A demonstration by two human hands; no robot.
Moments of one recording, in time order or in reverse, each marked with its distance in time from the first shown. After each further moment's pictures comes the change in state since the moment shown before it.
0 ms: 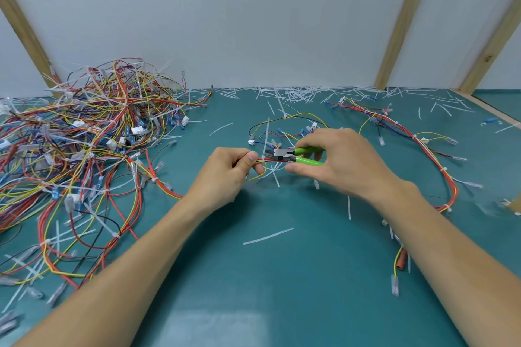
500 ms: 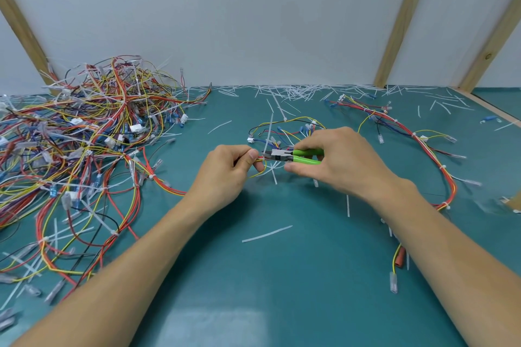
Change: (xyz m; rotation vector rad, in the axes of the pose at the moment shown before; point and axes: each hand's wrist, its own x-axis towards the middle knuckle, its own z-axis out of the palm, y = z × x) left_hand -0.004 0.004 0.003 0.107 0.061 0.054; right_hand 0.001 0.001 0.002 -0.044 -0.044 -0.006
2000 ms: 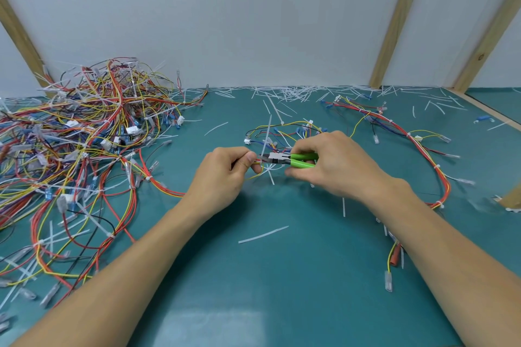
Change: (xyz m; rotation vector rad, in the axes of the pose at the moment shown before) left_hand 0.000 -0.003 0.002 0.089 0.034 0.070; right_hand -0.002 -0.008 -0.004 0.038 -0.115 0.107
